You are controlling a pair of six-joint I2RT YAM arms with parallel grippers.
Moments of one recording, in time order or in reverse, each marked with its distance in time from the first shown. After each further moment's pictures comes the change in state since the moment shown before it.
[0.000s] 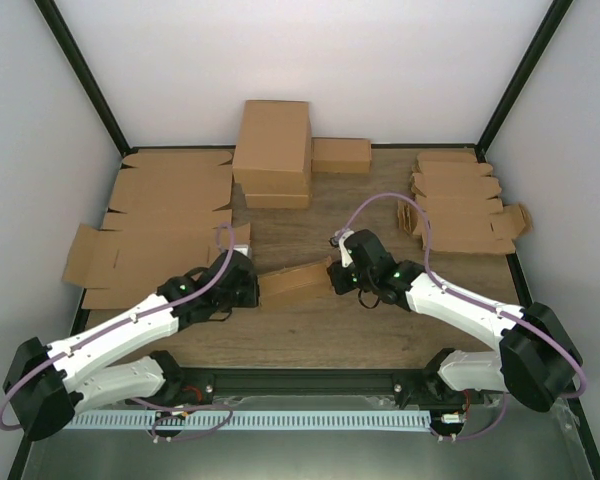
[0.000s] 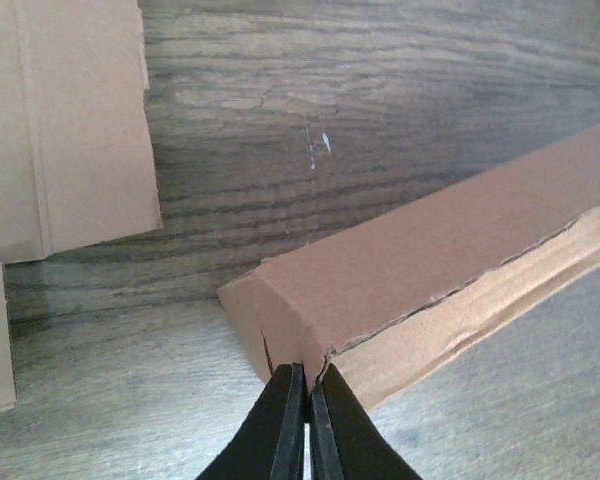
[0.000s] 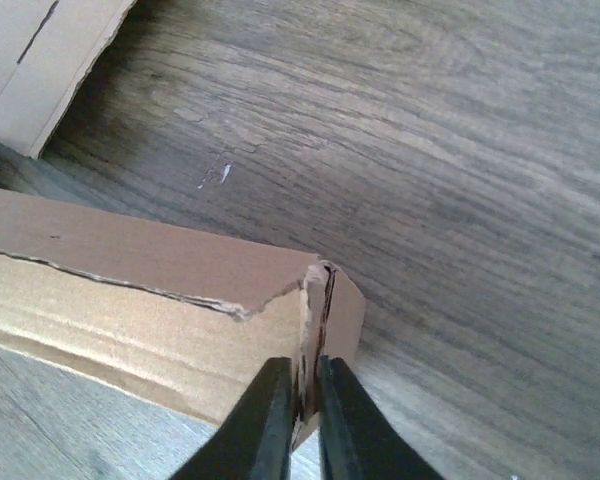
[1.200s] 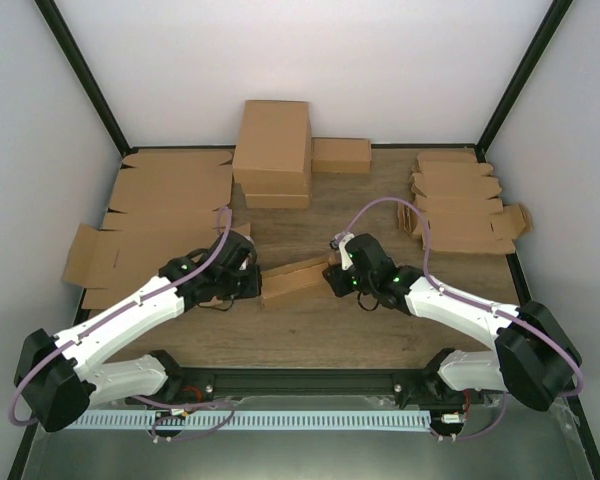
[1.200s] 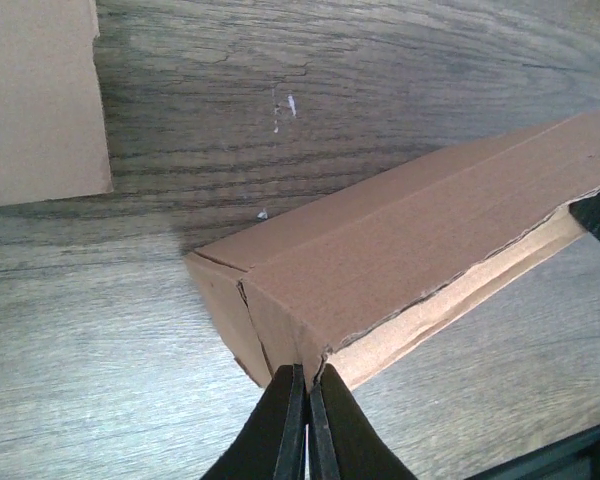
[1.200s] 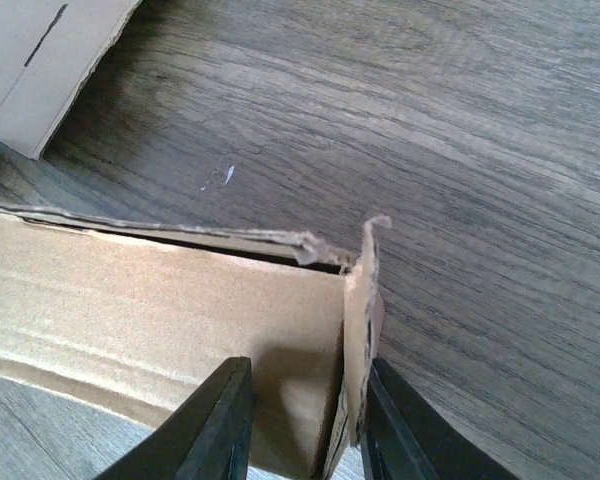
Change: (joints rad) left arm 0.079 0.108 0.160 -0.139 0.177 -0.030; right arm 0.000 0.007 -0.059 0.087 -0.023 0.000
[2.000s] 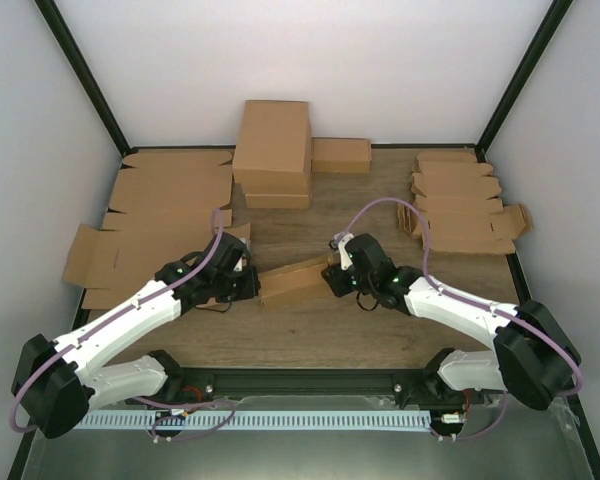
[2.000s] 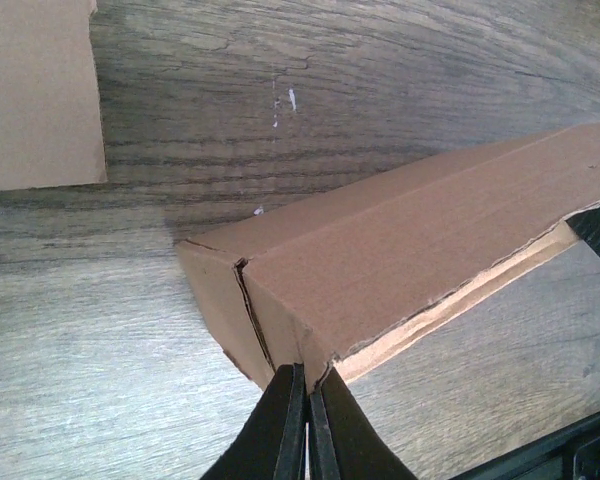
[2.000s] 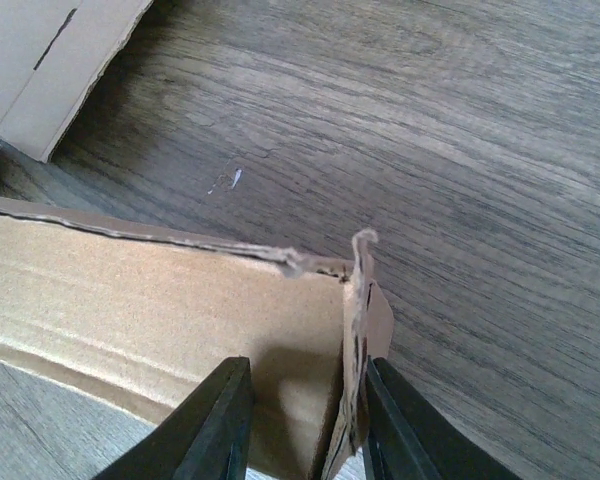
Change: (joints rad) left arm 0.059 -0.032 -0.068 0.064 0.086 -0.026; right arm 0.000 0.005 -0.006 0.019 -0.011 0.000
